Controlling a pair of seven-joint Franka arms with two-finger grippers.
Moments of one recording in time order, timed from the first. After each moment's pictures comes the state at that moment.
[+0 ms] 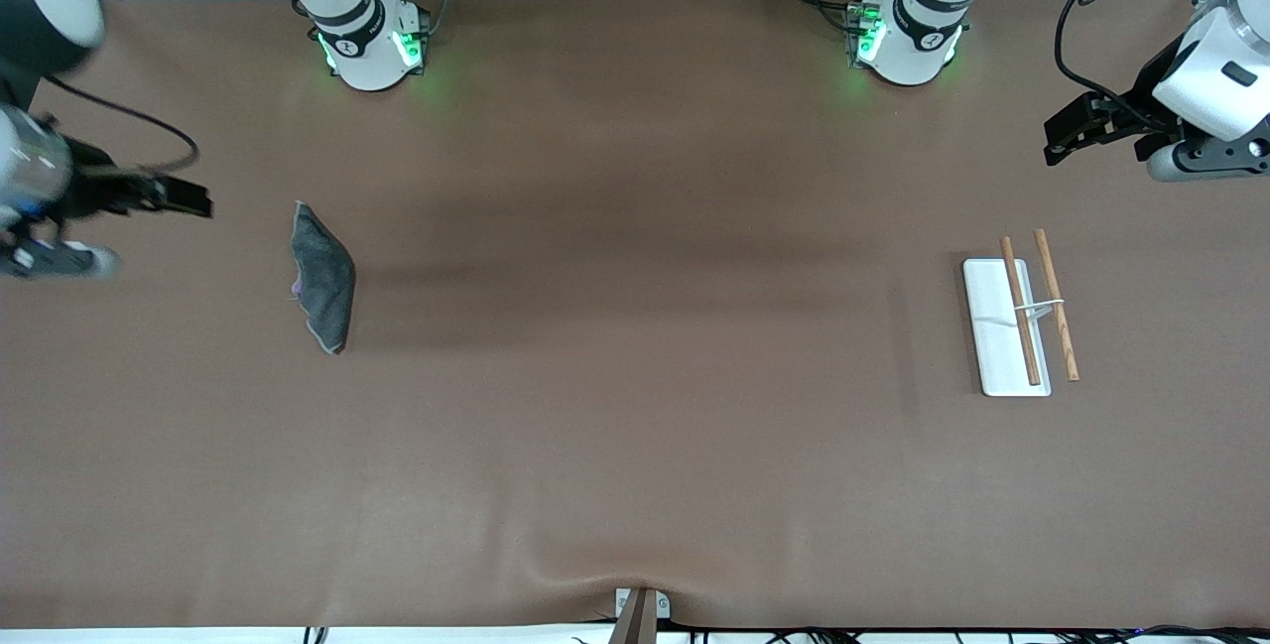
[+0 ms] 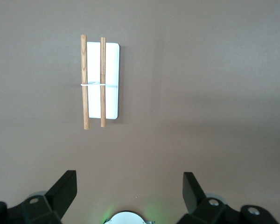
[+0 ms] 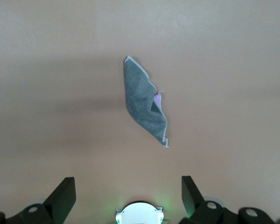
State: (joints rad) left arm -0.14 -0.08 0.02 -1.64 0.02 1.49 -0.15; right arm -0.06 0.20 0.09 -1.48 -0.04 1.38 0.05
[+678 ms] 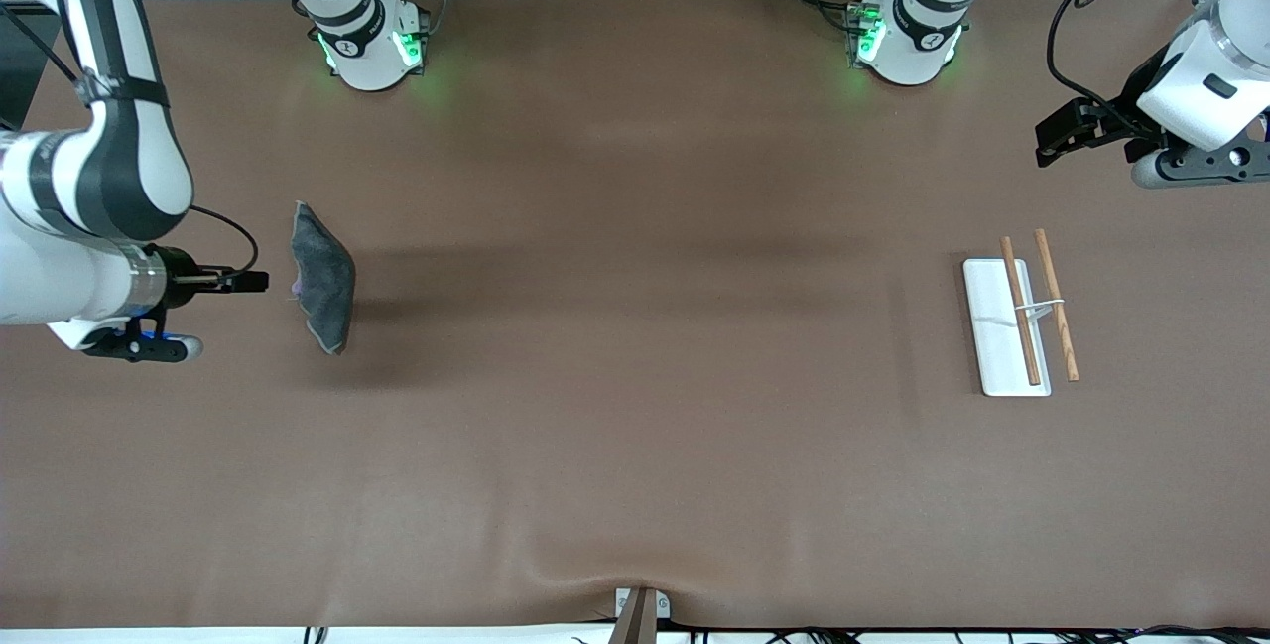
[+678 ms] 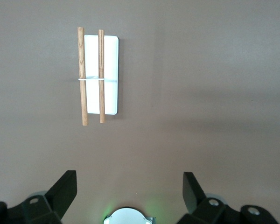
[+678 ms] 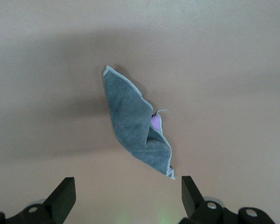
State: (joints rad) left arm -0.14 -0.08 0.01 -1.67 0.02 1.49 -0.15; right arm -0.13 0.33 0.08 -1.73 -0.02 1.70 0.05
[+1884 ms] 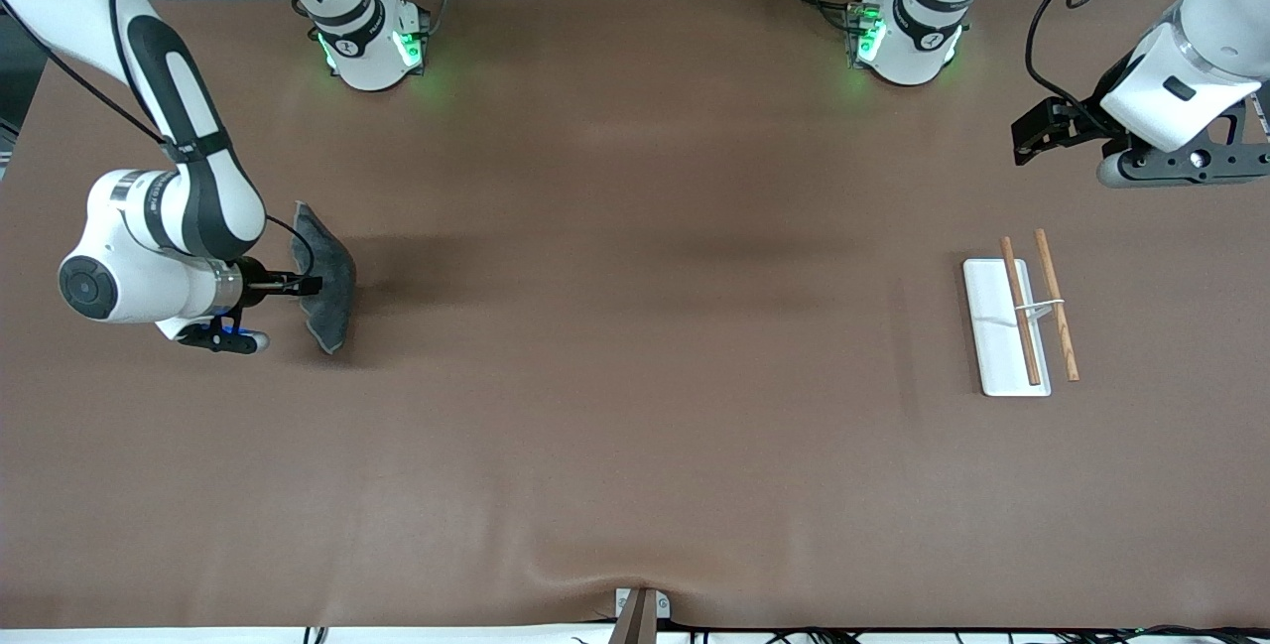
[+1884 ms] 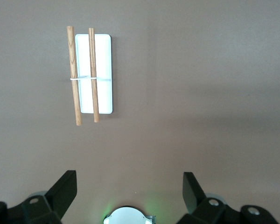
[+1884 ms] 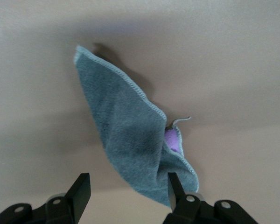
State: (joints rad) left arm -0.14 -0.08 -0.02 -1.68 0.02 1.50 -0.16; right arm -0.17 0.40 0.08 -1.99 0.04 1.99 0.02
